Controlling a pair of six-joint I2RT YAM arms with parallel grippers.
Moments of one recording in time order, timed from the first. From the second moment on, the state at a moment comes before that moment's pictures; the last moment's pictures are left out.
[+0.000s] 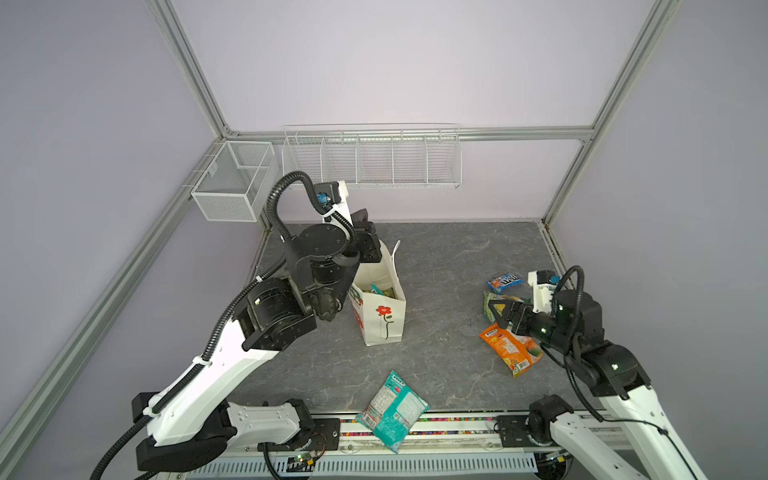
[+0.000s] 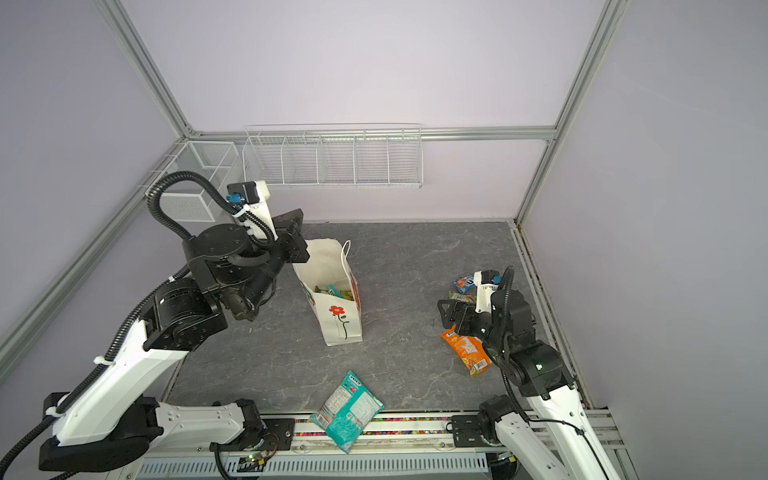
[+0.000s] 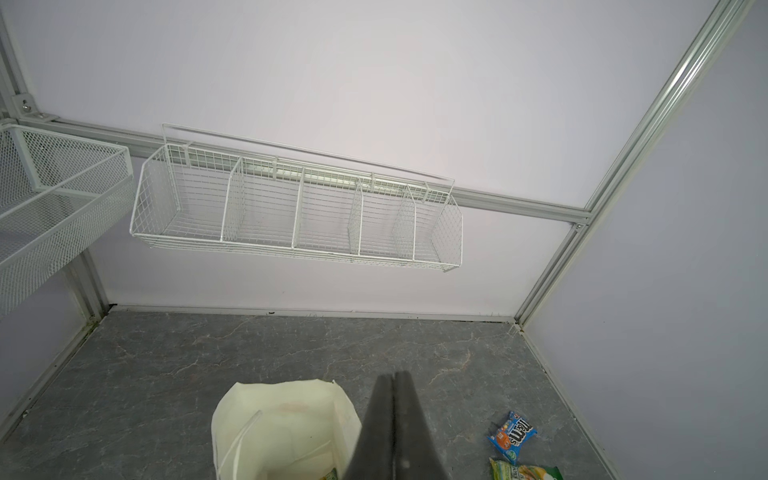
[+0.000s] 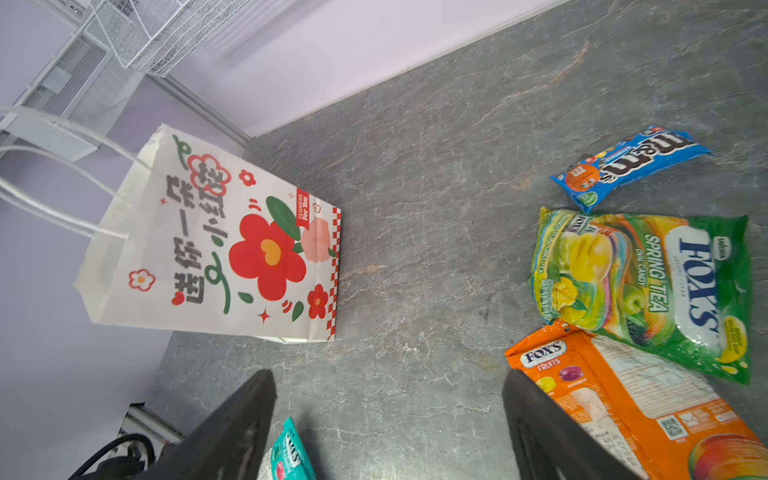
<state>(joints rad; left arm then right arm) -1.04 1.18 1.67 -0.61 -0.75 -0.34 0.34 0.66 0.85 -0.74 -0.20 0.52</state>
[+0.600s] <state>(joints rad) -0.88 0.81 1.13 -0.87 -0.53 -0.61 0.58 0.77 0.68 -0.68 -0.42 0.46</state>
